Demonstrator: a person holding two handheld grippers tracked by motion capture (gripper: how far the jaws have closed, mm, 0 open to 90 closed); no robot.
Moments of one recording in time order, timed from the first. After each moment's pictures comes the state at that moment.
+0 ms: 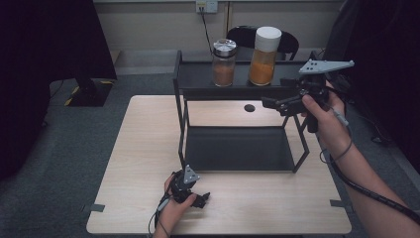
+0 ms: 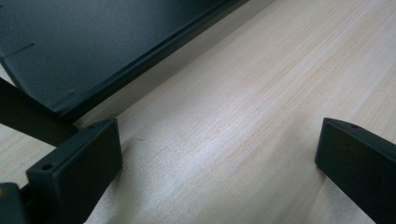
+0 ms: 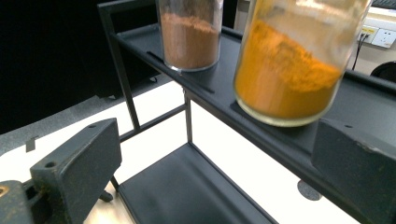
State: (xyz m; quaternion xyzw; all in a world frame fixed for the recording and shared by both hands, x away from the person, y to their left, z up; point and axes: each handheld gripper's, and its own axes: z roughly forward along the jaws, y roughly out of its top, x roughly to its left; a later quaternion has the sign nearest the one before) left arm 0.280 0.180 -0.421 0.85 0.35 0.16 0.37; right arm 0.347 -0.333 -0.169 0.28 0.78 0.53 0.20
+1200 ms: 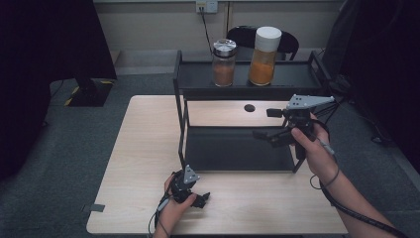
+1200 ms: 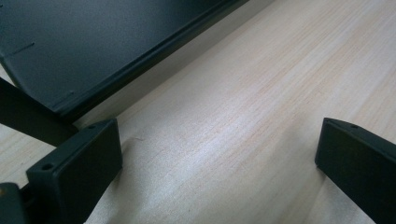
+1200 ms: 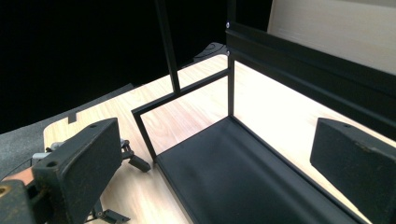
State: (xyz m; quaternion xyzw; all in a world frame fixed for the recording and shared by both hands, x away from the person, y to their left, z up) left arm 0.280 0.180 -0.421 0.85 0.35 0.16 0.37; right arm 0.341 -0.333 -0.239 0.26 0.79 0.54 0.13
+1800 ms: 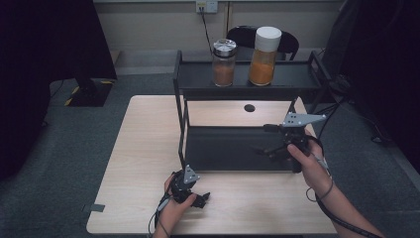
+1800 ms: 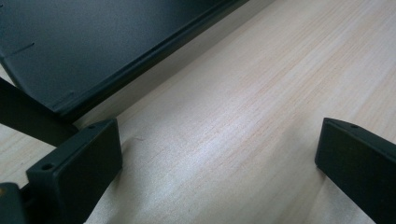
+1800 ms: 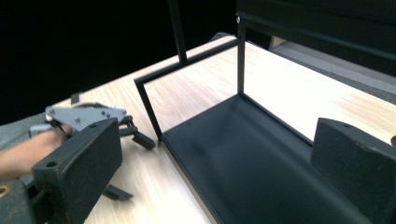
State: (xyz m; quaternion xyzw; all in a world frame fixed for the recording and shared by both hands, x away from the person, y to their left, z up) left arm 0.280 0.180 -0.421 0.85 0.35 0.16 0.37; right arm 0.335 -0.336 -0.283 0.26 0.80 0.54 0.11
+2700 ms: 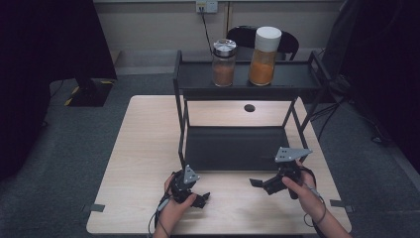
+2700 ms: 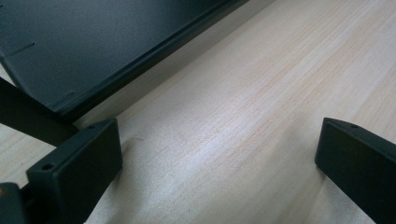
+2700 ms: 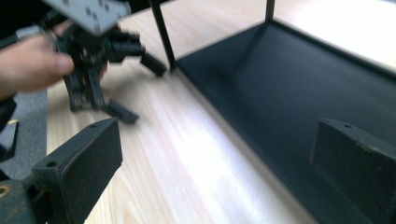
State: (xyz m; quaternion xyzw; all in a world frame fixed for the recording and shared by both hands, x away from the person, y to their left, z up) left arm 0.279 0.180 -0.421 0.85 0.35 0.16 0.37; right arm 0.321 -0.343 -0.374 0.25 0.83 0.50 0.07
